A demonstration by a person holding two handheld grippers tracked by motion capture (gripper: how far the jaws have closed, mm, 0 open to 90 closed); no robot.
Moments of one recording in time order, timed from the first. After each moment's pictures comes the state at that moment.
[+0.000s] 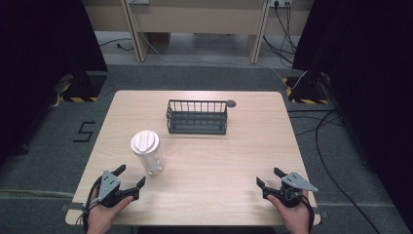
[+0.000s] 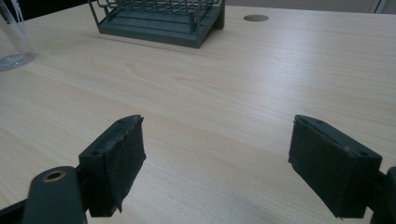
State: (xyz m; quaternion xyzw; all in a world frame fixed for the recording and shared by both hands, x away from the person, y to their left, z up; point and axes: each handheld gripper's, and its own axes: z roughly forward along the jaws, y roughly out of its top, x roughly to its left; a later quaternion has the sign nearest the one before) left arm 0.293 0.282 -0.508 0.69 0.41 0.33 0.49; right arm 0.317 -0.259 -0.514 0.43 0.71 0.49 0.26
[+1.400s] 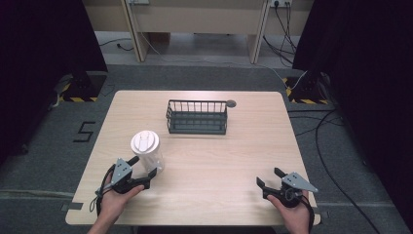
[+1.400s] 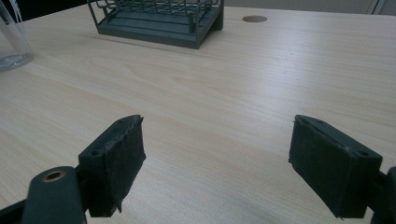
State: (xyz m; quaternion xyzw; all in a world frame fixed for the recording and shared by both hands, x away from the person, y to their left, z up) left arm 0.337 0.259 -0.511 0.70 0.40 0.29 0.51; right arm 0.317 -0.258 -0.514 0.43 0.71 0.49 0.26
